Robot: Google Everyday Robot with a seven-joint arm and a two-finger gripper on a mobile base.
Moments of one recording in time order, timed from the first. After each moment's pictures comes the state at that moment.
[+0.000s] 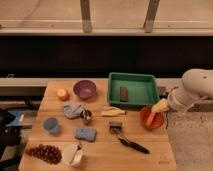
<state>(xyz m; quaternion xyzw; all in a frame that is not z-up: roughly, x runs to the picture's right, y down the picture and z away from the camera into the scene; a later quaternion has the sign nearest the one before) 0.313 0.113 0.688 -0.22 0.16 0.73 0.62</state>
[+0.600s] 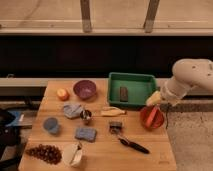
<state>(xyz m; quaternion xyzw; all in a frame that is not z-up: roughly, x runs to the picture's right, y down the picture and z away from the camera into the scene) 0.273 0.062 0.711 -0.23 0.15 0.68 0.68</state>
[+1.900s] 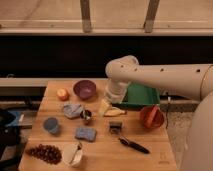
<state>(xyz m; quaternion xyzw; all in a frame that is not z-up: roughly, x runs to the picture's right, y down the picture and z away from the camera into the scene) 0.039 0.093 0.718 -0.35 0.08 0.42 0.83</state>
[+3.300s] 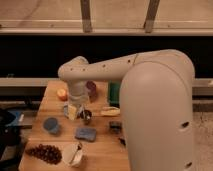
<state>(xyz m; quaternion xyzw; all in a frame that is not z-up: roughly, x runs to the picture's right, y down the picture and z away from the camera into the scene) -0.133 0.115 0.740 -0.39 0.08 0.24 0.89</state>
